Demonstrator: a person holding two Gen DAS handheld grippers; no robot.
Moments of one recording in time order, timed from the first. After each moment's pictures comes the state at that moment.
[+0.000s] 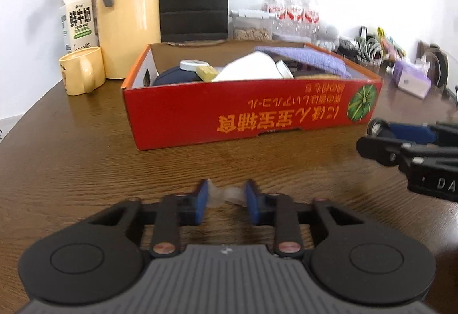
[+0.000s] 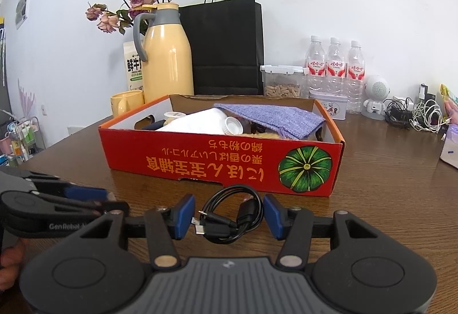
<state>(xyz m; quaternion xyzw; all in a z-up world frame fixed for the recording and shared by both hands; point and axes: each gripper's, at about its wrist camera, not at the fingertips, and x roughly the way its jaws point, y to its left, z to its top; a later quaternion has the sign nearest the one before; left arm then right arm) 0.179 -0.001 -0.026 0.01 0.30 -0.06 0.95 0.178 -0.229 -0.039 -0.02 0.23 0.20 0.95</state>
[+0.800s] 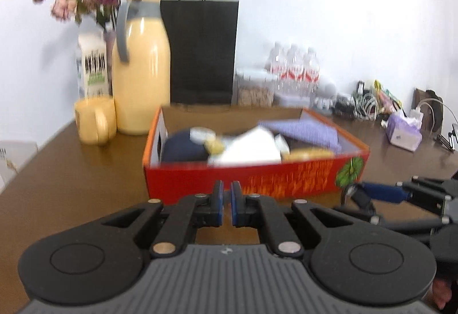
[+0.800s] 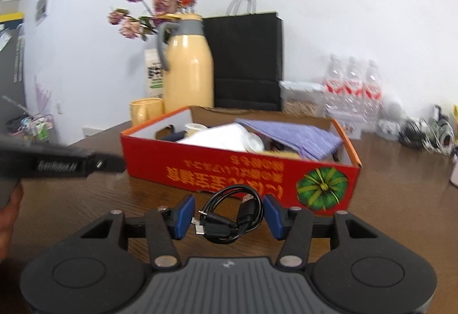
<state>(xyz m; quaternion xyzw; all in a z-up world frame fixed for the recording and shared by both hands) 0.169 0.004 0.032 -0.02 0.21 -0.05 0.98 0.168 -0.216 -0.024 -0.05 0.19 0.24 0.95</state>
